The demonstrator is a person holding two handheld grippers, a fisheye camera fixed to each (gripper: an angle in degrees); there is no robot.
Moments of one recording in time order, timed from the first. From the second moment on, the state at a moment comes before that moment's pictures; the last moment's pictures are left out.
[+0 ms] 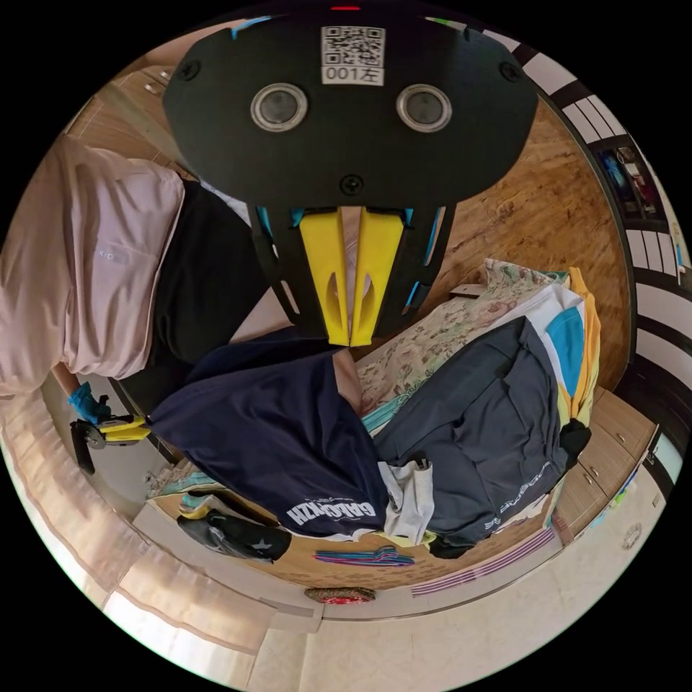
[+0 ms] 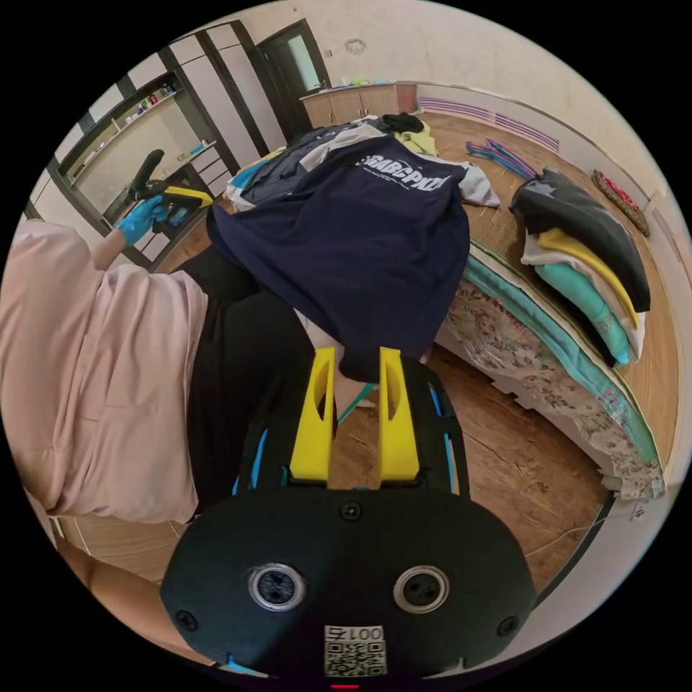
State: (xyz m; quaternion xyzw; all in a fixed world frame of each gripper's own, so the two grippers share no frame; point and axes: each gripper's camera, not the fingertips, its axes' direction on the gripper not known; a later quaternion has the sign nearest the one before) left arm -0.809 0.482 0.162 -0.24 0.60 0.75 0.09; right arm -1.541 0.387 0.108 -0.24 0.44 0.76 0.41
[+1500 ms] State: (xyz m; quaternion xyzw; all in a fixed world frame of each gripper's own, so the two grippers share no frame) left arm -0.722 0.578 0.156 -0.35 0.55 0.75 0.10; right arm -1.485 0.507 -0.019 -0.22 0.48 0.82 0.23
